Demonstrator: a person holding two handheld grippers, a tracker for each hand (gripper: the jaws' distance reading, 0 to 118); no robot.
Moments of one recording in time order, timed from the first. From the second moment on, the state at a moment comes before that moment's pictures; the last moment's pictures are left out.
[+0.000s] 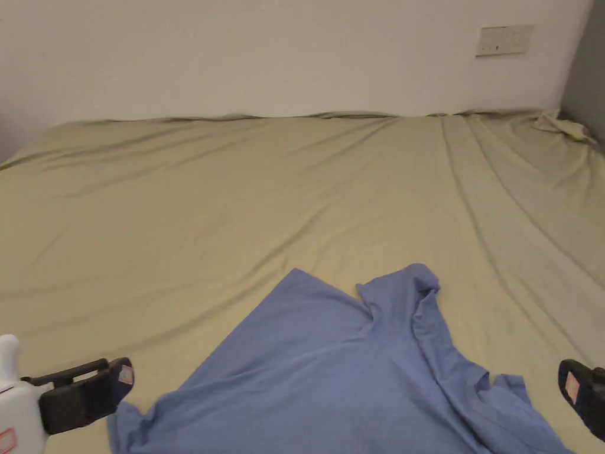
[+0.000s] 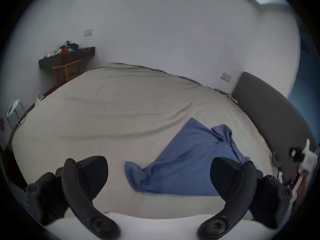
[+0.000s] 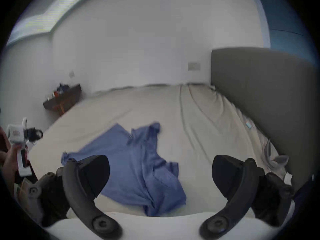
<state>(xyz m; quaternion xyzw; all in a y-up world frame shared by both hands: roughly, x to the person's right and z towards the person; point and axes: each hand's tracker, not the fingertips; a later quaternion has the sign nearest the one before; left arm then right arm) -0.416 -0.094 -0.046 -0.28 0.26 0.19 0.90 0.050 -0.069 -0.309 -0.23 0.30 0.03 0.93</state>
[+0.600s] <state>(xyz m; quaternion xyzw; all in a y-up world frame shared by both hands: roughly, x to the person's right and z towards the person) -0.475 -0.214 -0.080 -0.36 0.34 0.19 0.85 -0.020 -0.106 -0.273 -0.28 0.40 0.05 0.87</state>
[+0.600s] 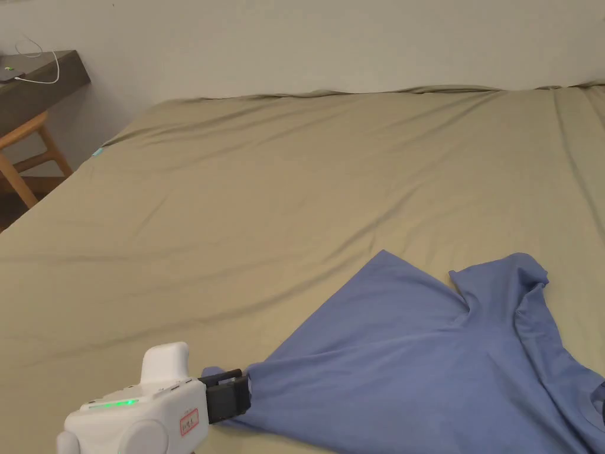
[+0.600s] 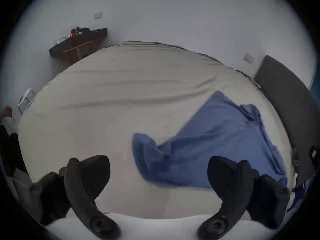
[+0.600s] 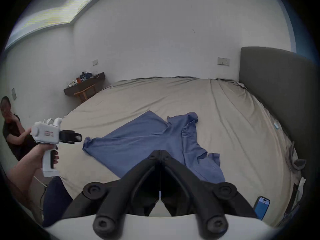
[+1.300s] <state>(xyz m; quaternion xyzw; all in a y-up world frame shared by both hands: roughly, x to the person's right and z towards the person) -0.489 -0.215 -0.113 -0.34 0.29 0.26 0.85 -0.040 -0.165 -0.430 -0.37 0.36 0.12 0.85</state>
